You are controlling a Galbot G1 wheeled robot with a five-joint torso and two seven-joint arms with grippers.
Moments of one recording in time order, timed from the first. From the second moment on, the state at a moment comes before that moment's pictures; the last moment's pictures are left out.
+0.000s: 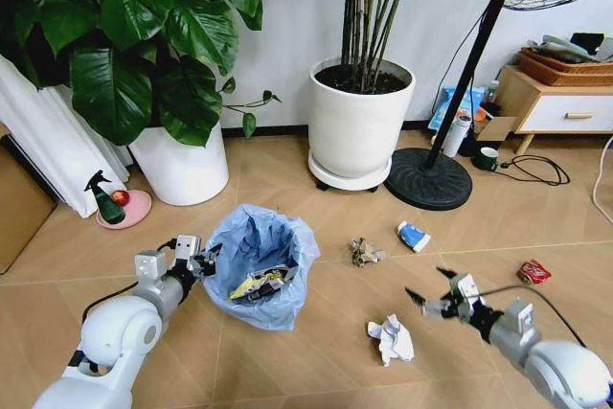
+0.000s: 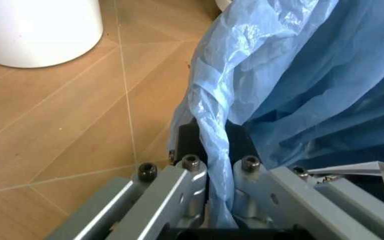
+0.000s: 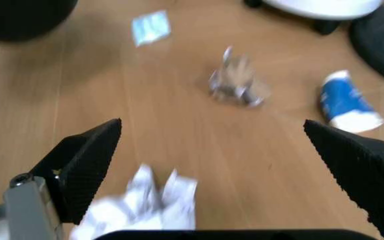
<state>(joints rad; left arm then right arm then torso) 1.30 -1.10 -0.53 -2.06 -0.57 0.68 -0.01 -1.62 0.87 0.63 1.79 0.39 -0.08 -0.47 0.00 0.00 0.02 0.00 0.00</state>
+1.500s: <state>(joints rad) 1.30 -1.09 -0.51 -2.06 -0.57 0.68 -0.01 -1.32 1.04 0.34 1.32 0.20 -0.04 -0.51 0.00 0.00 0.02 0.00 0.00</state>
